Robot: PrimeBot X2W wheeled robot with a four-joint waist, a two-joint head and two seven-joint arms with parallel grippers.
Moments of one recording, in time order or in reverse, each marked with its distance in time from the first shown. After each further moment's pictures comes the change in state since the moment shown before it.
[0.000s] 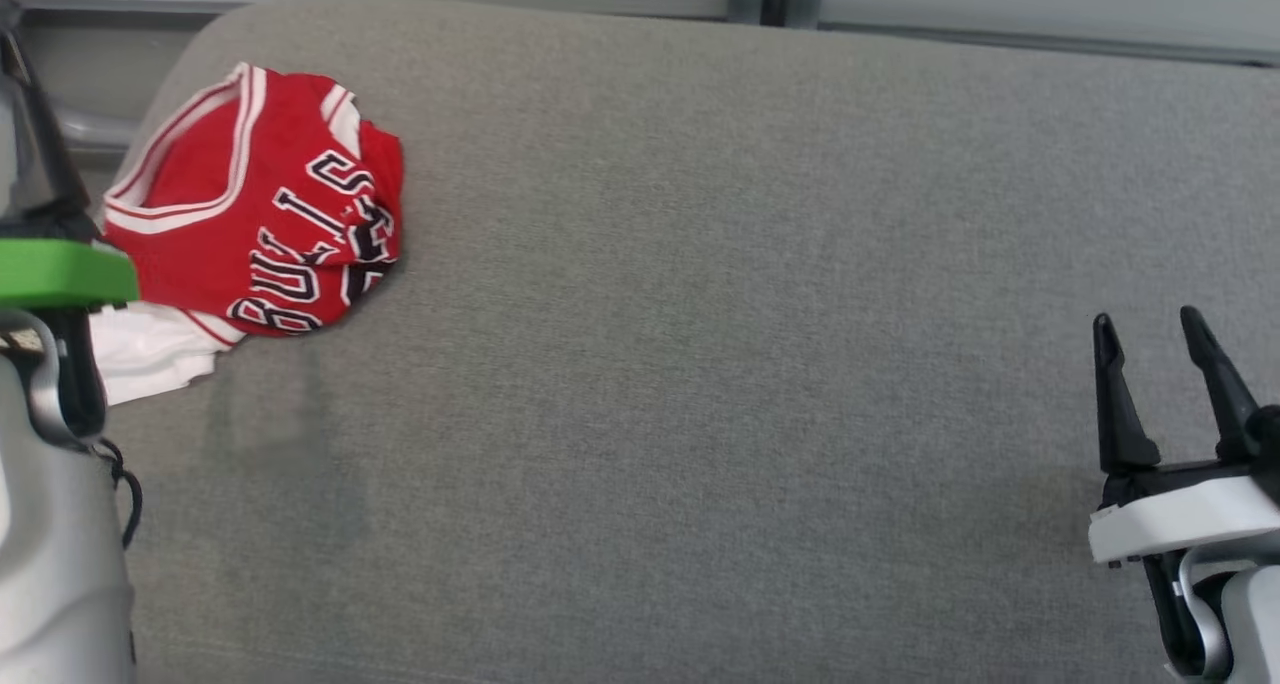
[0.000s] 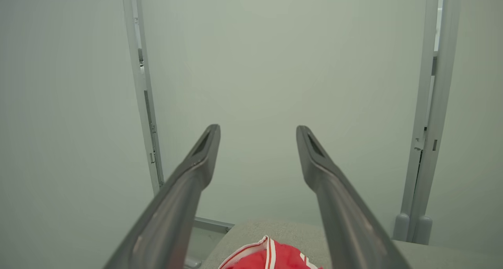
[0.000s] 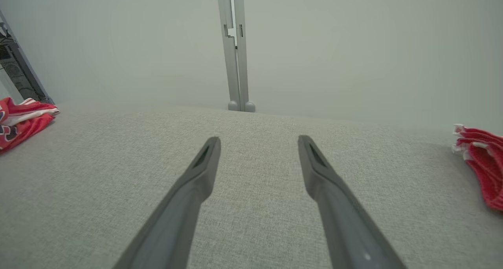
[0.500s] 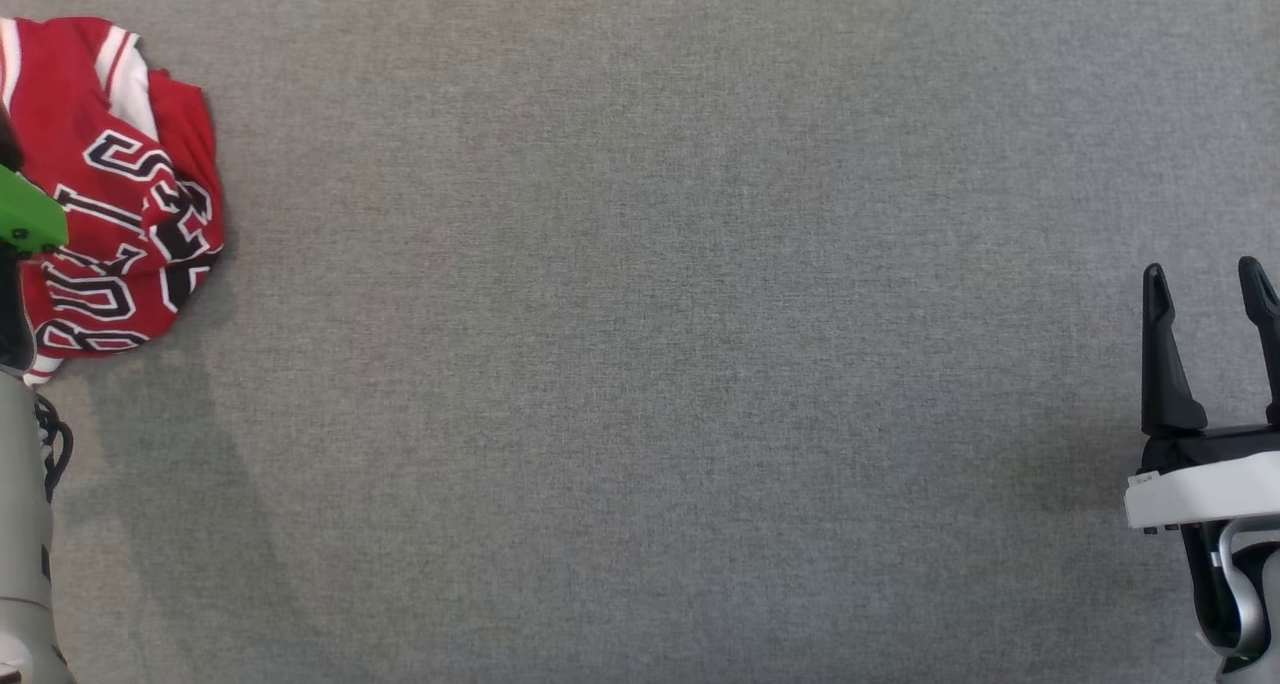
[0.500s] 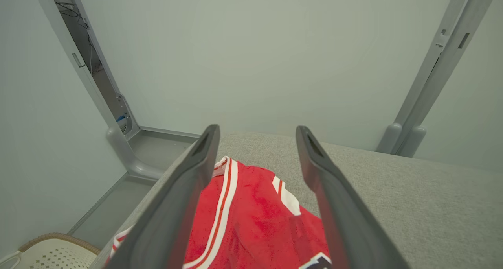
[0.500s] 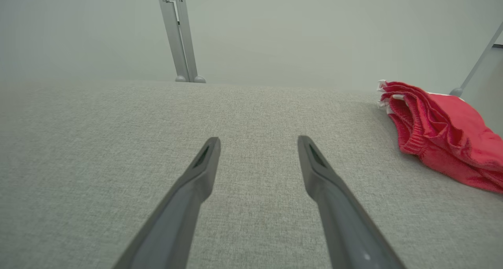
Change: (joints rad) left arm -0.282 0.129 -0.079 0.485 -0.104 -0.002 0.059; right arm -0.026 -0.008 -0.059 -0.084 -0.016 0.000 0.012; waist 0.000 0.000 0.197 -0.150
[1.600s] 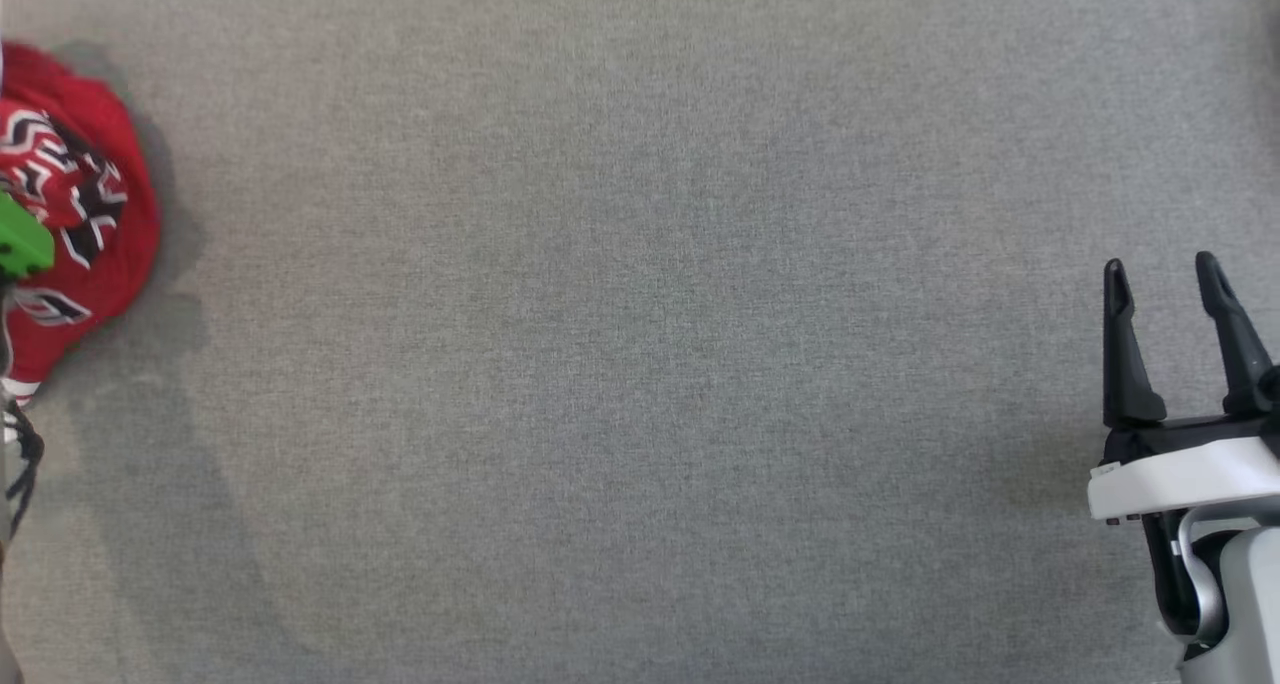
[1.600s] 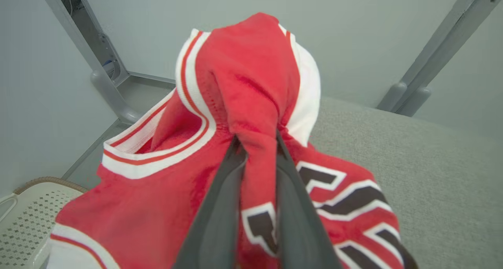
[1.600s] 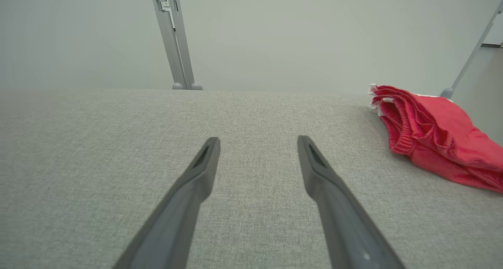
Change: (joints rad) left arm -0.098 0.080 -0.206 0.258 -0.217 0.006 0.103; right arm -0.039 0.030 0.031 0.045 -0.012 0.000 -0.002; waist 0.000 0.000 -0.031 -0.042
